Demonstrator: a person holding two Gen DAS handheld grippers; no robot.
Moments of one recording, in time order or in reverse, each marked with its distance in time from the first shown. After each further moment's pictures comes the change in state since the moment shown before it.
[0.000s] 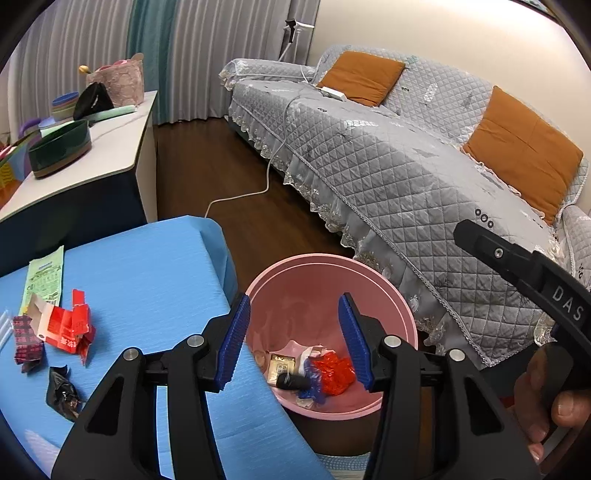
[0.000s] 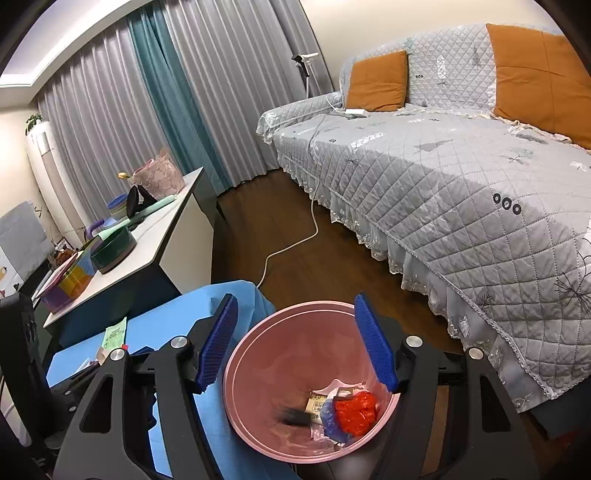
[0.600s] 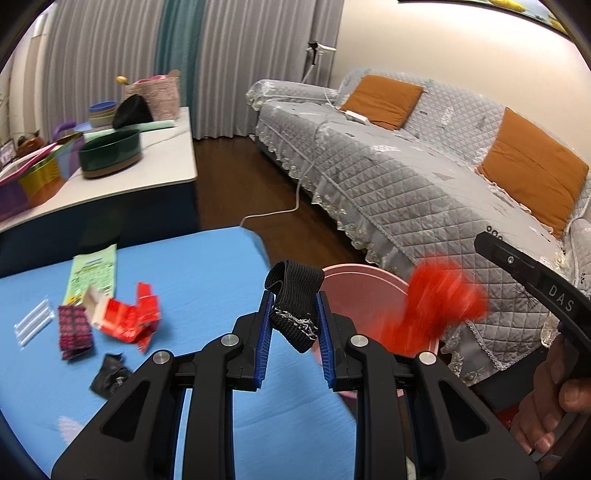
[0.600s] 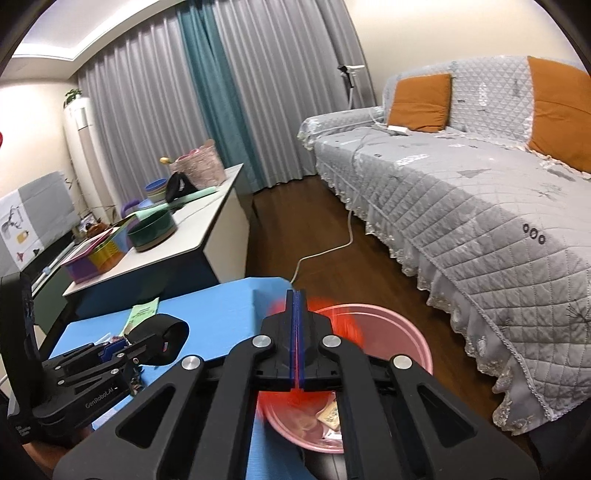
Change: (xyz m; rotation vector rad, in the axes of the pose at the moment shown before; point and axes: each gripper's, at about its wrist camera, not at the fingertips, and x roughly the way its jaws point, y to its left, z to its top) left arm -0.049 0.034 -0.011 -0.022 -0.082 0.067; right arm -0.023 0.039 -0.008 -0.126 -0.031 0.087
